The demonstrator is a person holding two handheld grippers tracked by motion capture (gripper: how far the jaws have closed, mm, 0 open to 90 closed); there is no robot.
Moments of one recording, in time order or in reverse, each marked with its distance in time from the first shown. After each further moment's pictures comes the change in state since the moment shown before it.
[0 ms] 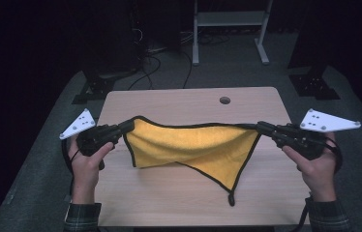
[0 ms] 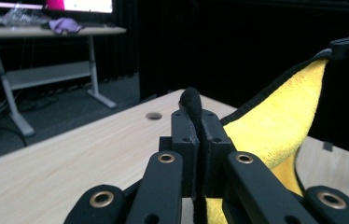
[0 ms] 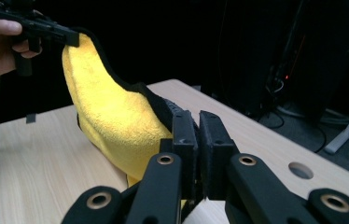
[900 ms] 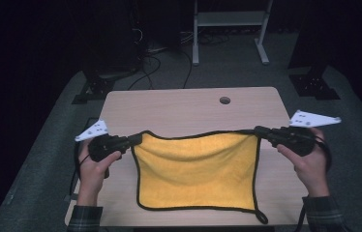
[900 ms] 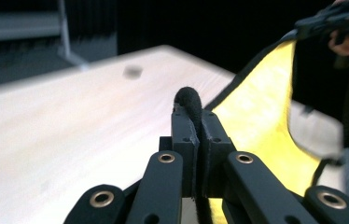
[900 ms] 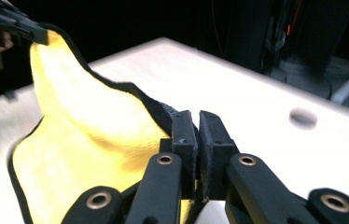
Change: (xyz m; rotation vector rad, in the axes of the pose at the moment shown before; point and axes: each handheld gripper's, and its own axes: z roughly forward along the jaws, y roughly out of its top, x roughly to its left) left arm 0.016 -0.053 0.027 0.177 -0.078 -0.092; right arm -0.028 -0.036 0.025 0.150 -0.016 0.111
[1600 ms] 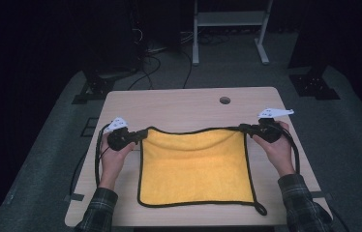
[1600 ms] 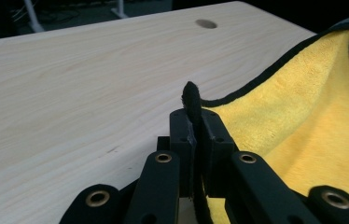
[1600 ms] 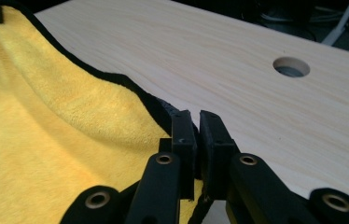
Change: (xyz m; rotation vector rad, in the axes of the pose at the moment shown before) left arm 0.060 -0.031 0.064 0.113 0.213 -0.047; right arm -0.058 -0.042 0.102 0.155 -0.093 0.078
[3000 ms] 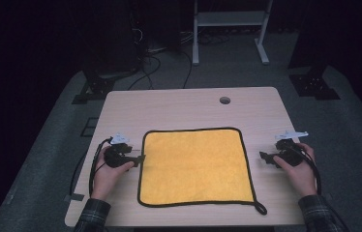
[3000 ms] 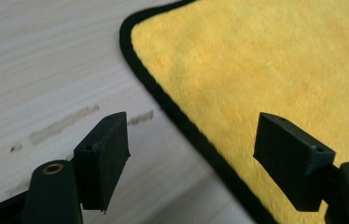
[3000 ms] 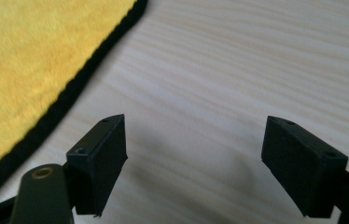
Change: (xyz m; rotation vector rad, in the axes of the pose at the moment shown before) left arm -0.014 -0.044 -0.018 0.276 0.115 -0.008; right arm -0.028 -0.088 -0.028 0.248 -0.271 0.100
